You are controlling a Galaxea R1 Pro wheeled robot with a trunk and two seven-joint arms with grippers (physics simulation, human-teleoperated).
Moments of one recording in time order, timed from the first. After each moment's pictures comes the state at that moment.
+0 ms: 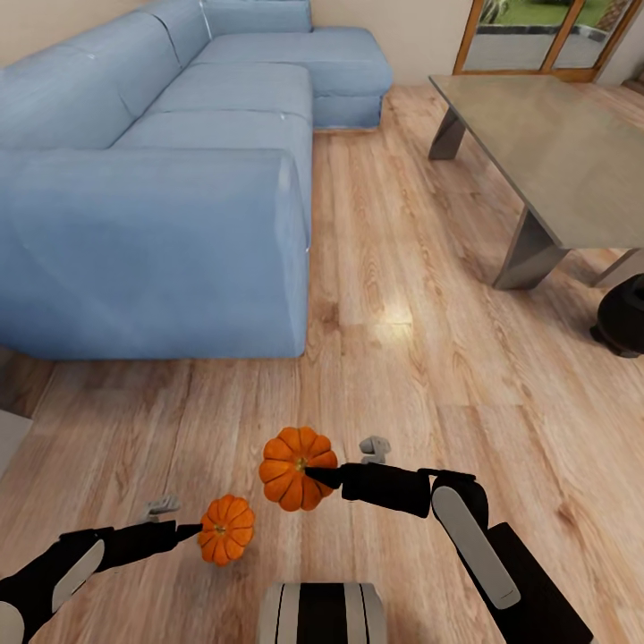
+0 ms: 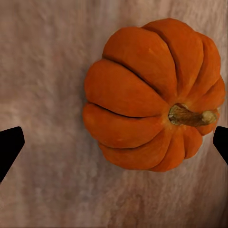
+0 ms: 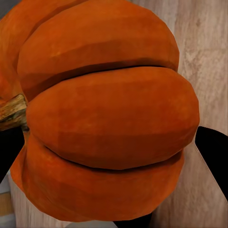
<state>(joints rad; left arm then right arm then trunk) -0.57 0.42 -0.43 -0.51 0.67 0.37 -0.57 -0.41 -0.10 0.35 -1.53 -0.86 0.88 0.19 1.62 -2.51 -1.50</state>
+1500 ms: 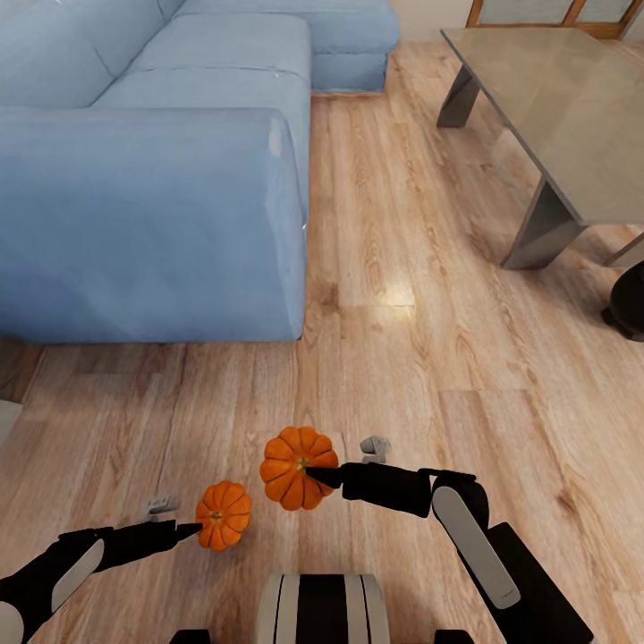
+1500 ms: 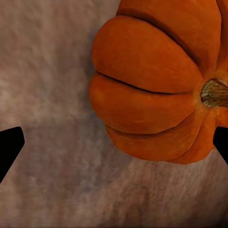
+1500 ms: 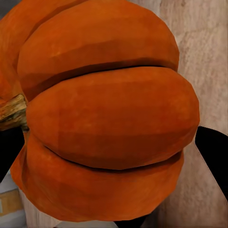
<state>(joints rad) -0.57 0.43 -0.42 -0.51 0.67 0.37 -0.57 -0.41 -0.10 0.35 -1.53 -0.85 0.88 0.19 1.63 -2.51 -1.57</state>
